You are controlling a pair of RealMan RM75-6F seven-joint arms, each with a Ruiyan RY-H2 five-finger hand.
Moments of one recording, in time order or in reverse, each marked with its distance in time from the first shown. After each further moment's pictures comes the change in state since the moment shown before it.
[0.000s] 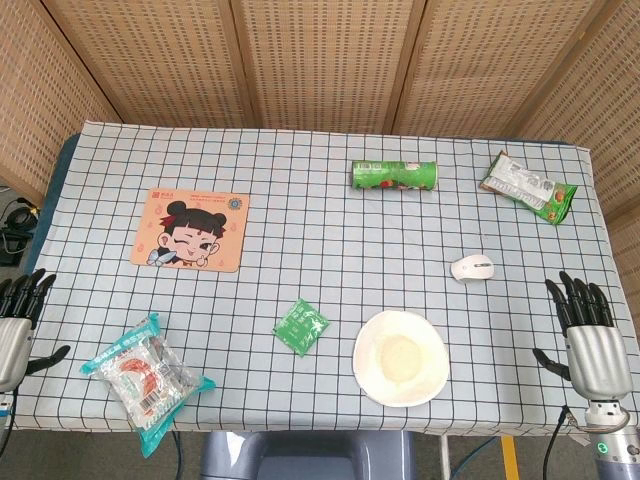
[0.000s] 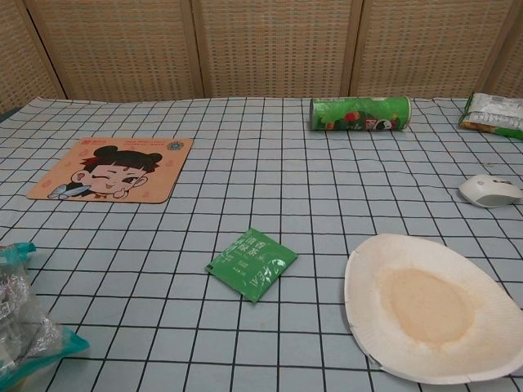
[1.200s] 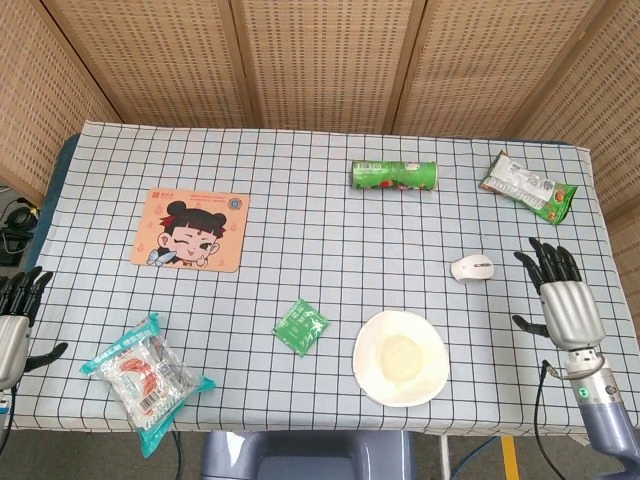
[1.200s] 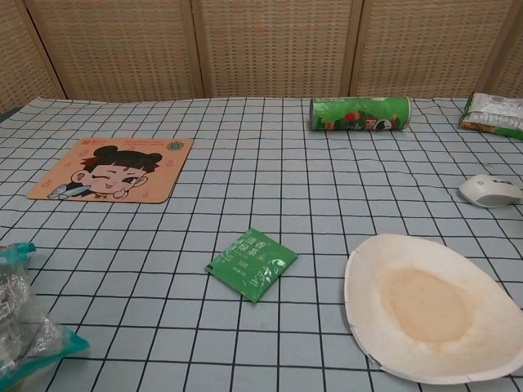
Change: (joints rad) left arm -0.004 -0.007 -0.011 0.008 -0.013 -0.001 0.016; right arm 0.193 0.009 0.090 0.065 0.096 -0.275 0.067
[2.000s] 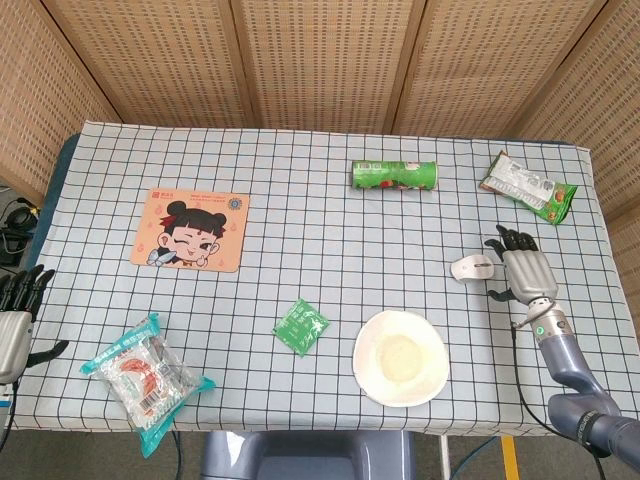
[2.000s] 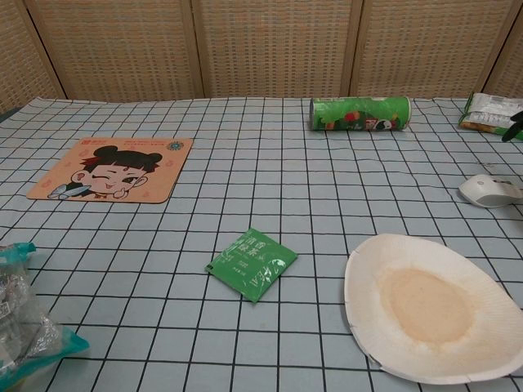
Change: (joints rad) left arm -0.019 -0.008 -0.007 0.021 -0.035 -0.045 -0.007; right arm 0.243 -0.192 0.024 0.344 0.232 -0.425 -0.007
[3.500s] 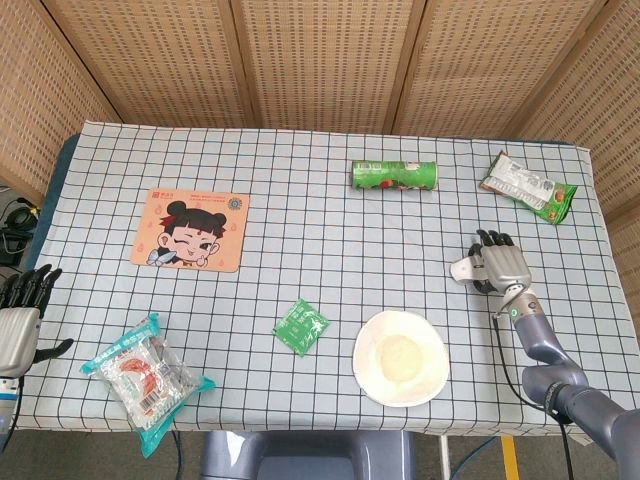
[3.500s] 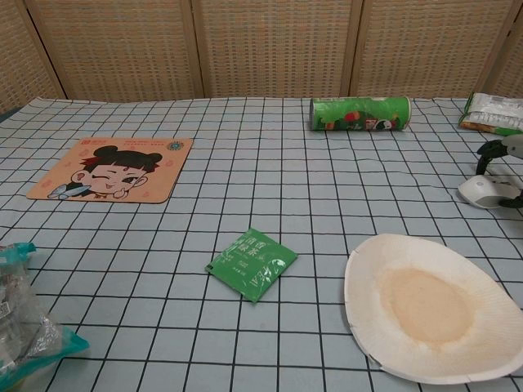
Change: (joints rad) left arm -0.028 -0.018 -0.003 0.023 -0.037 -0.052 0.006; right arm 0.127 -0.194 -0.038 0.328 -0.011 -0.163 0.080
